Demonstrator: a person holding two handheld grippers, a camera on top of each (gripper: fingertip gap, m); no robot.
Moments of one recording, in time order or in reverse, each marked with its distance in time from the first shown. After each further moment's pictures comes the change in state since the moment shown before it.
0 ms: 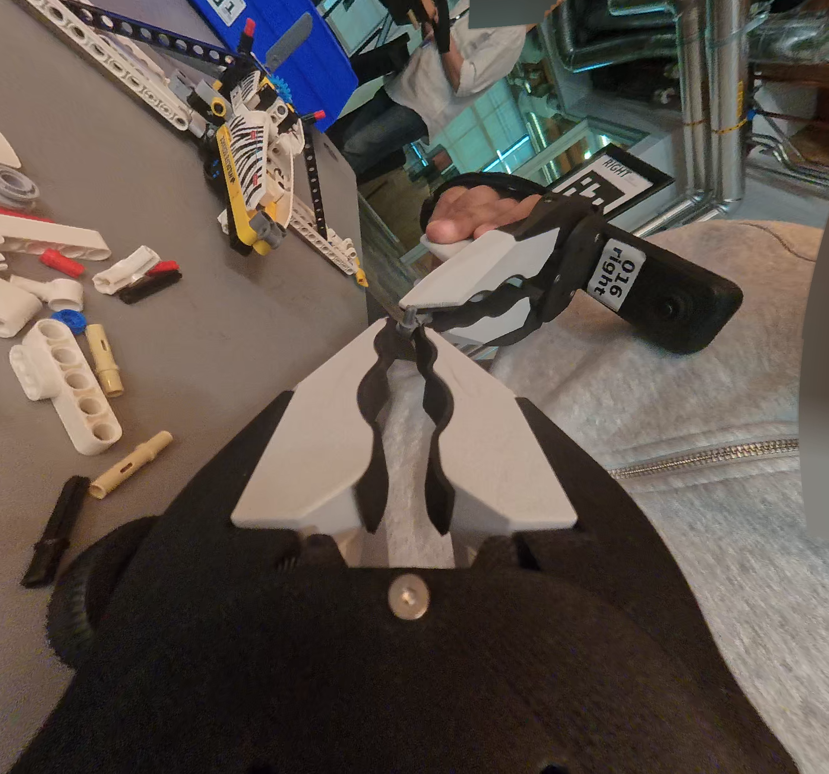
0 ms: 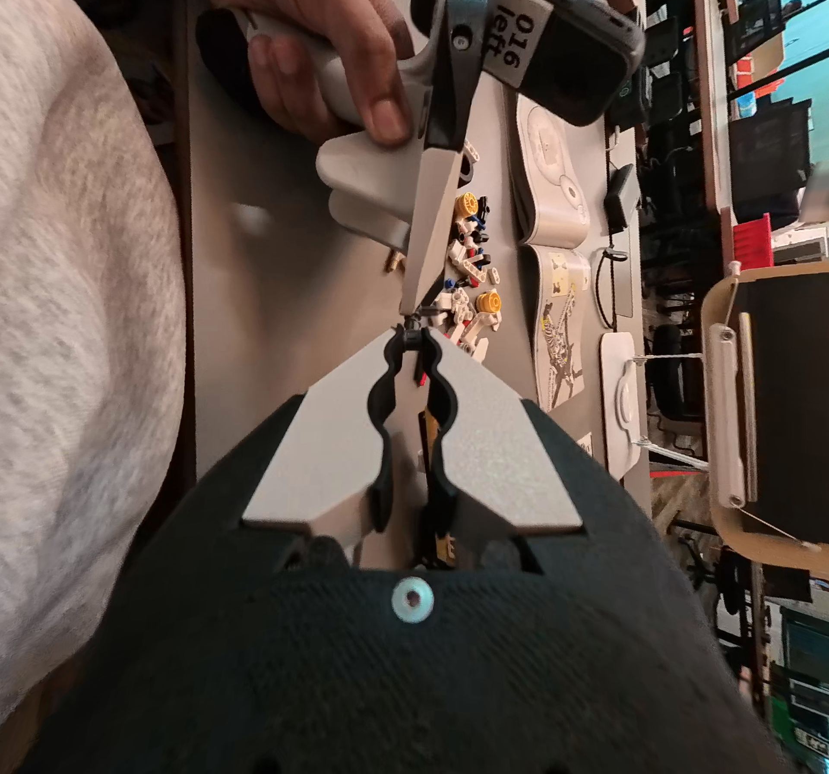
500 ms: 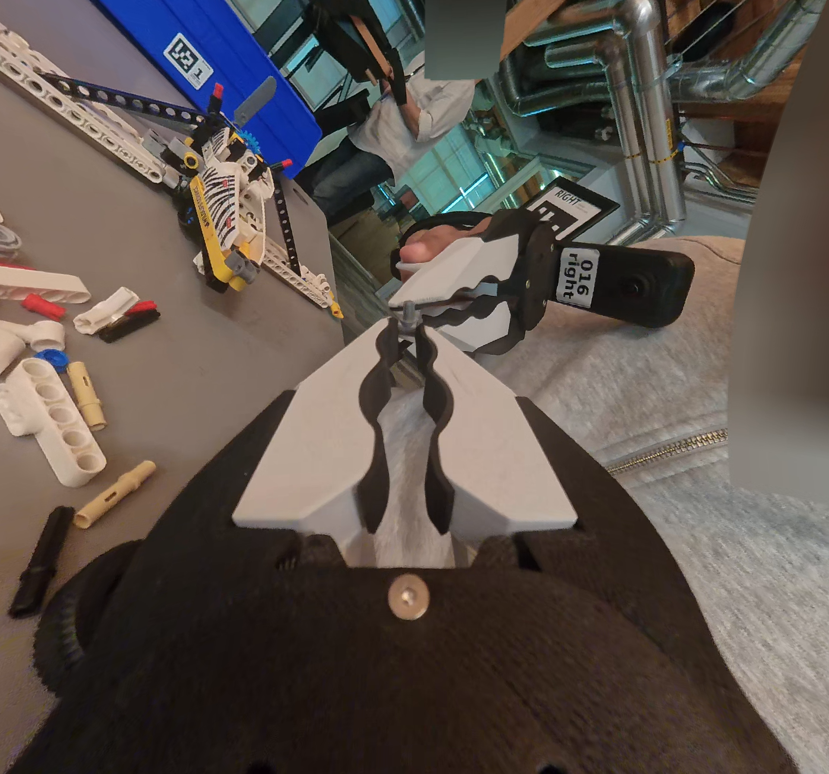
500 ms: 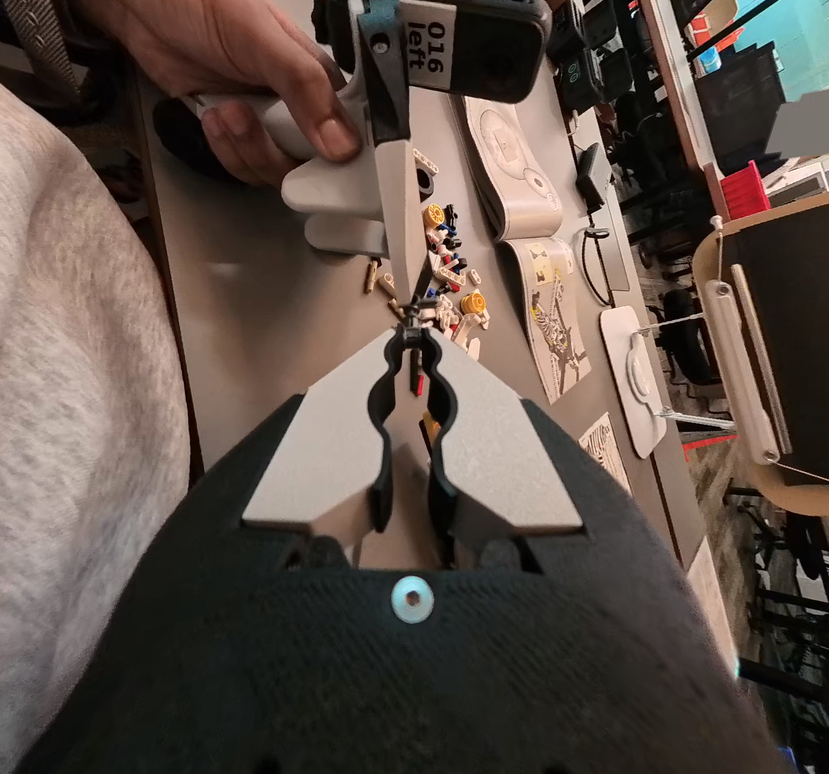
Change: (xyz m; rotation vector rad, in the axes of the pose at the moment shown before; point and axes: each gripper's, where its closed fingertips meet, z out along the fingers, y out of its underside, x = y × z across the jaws) left arm 0.013 -0.012 -0.006 0.090 0.088 0.037; right arm 0.013 -0.006 -0.005 0.040 0.064 0.176
